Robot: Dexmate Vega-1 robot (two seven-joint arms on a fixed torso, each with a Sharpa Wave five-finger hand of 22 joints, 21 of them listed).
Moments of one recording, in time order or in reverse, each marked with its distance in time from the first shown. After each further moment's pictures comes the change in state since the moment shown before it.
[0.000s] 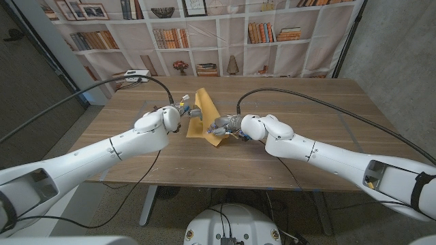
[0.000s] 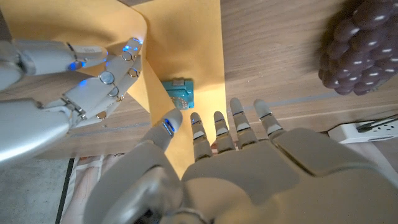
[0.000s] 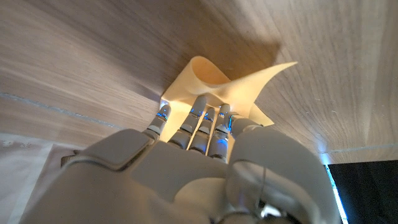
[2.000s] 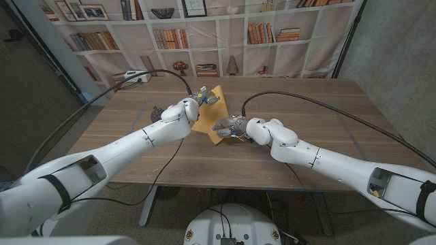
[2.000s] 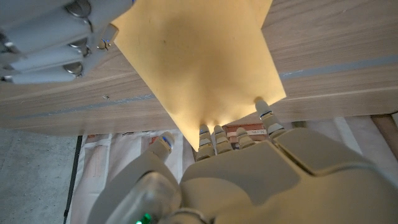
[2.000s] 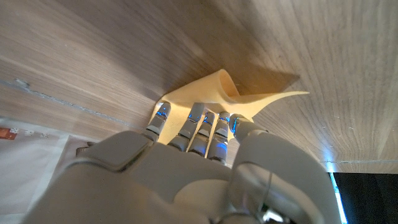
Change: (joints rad) left arm -0.119 -0.304 0.030 0.423 0.042 -0.252 0.070; left_hand -0.173 0.030 -0.164 0.232 -0.299 -0.235 0.046 -0.023 -0.017 -0.221 -0.131 -0.040 -0.024 -0.313 -0.052 -0.251 -0.316 0.002 0.012 0.015 -0.347; right arm -0.068 -0.037 0.053 0.026 -0.104 0.086 -0.011; right_hand -0.089 -0.034 0.011 -0.058 -0.064 -0.004 -0.025 -0.001 -0.157 0.023 -0.002 0.016 -0.021 -0.022 -0.054 0.130 0.099 0.057 0.011 0.077 -0.027
